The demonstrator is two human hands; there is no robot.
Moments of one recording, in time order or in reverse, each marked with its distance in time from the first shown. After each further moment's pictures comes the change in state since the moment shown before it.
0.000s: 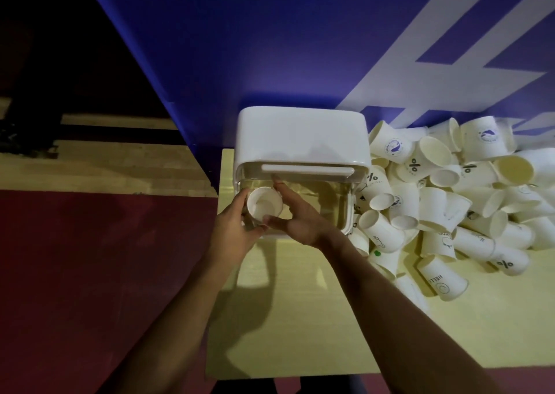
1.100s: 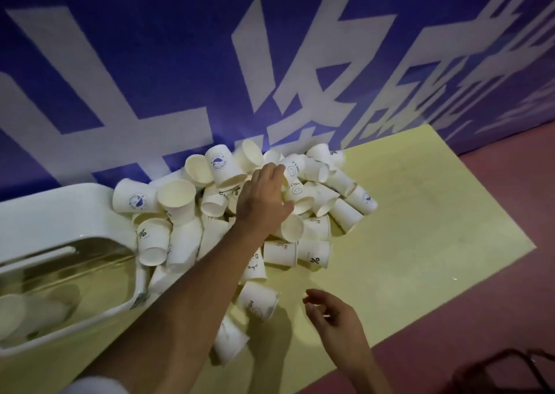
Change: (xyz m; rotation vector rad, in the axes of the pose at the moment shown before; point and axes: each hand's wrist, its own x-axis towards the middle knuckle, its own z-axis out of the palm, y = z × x) left_hand 0.046 0.335 0.404 0.660 -0.161 0.681; right_hand -0.342 0.241 -0.227 0.363 0.715 0.370
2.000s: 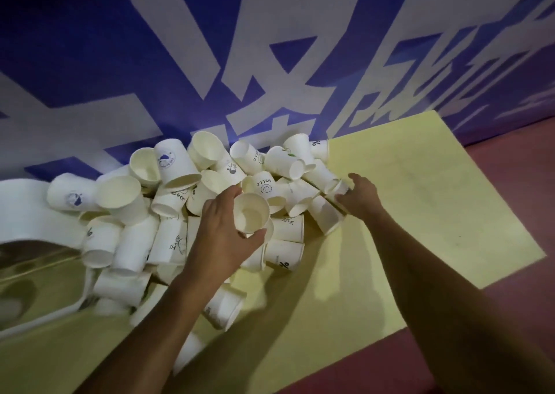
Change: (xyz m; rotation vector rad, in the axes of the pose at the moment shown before) left_hand -0.044 0.044 0.013 -0.395 0.019 -0.338; right_hand 0.308 -0.023 -0.158 -0.582 0.114 0.017
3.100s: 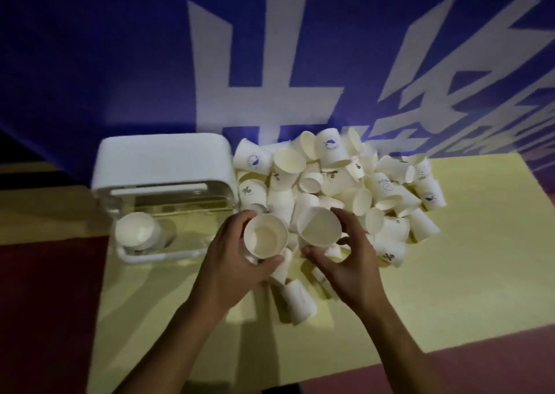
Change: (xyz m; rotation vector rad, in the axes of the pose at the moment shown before) left_hand -0.142 -0.172 -0.193 -0.289 0.126 -0.001; right_hand -0.349 -0.229 0.133 0.408 0.068 -0.569
